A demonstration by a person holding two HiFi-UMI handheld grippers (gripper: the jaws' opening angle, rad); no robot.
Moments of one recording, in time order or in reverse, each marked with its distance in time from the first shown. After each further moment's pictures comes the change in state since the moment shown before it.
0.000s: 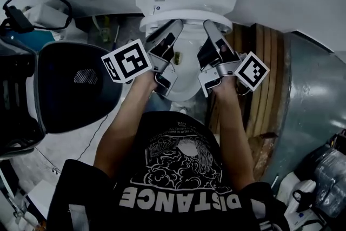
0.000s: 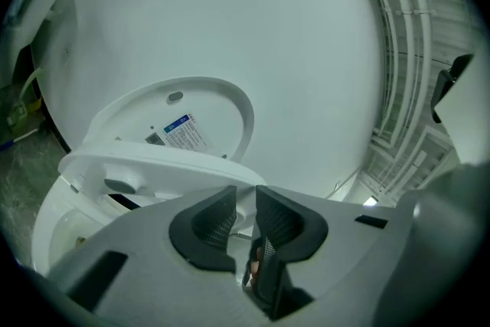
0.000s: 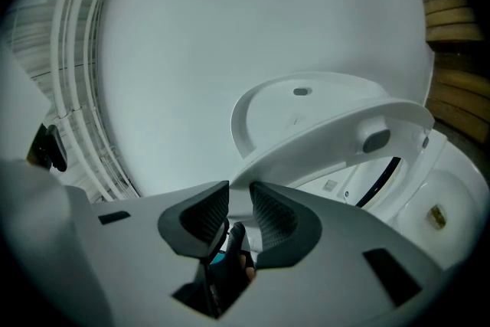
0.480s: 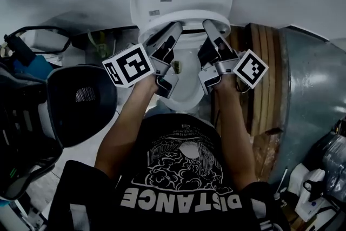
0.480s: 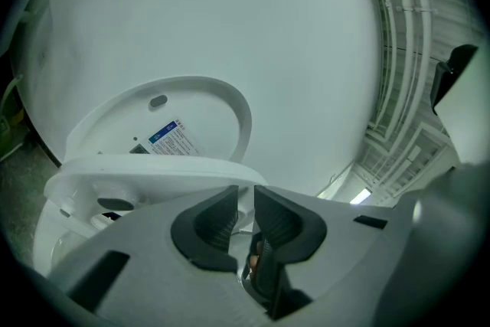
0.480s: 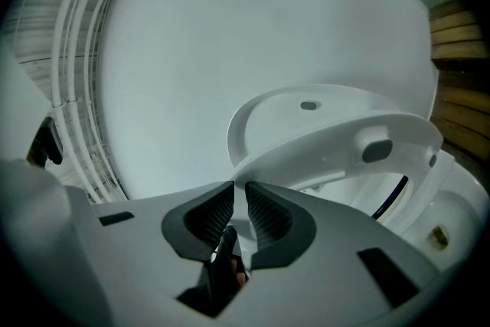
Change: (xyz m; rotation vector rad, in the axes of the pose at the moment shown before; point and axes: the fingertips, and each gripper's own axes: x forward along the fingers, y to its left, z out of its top) left arm 0.034 0.007 0.032 0.040 0.067 -0.041; right arm 0.035 -0.009 0.031 -0.061 -0.078 -0.057
